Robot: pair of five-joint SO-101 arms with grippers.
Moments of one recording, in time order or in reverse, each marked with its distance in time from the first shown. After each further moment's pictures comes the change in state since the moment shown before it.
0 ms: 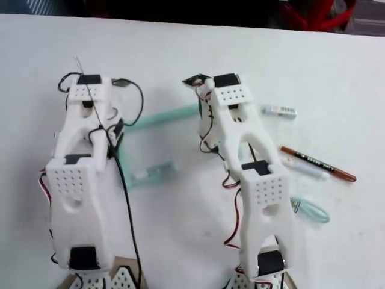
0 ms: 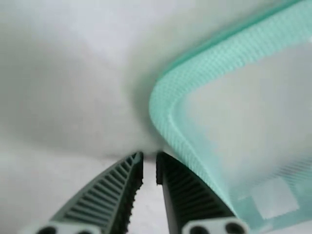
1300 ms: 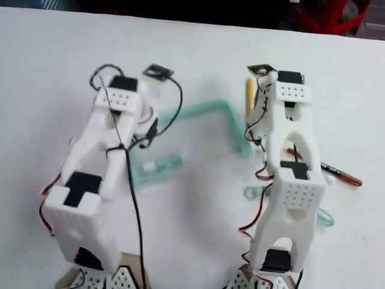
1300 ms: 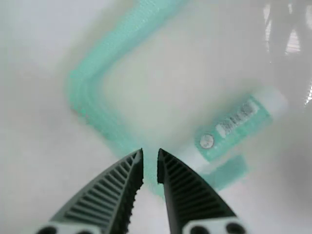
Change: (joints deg) left arm 13.5 -28.5 25.0 -12.7 3.9; right arm 20.2 -10.0 4.3 -5.0 0.2
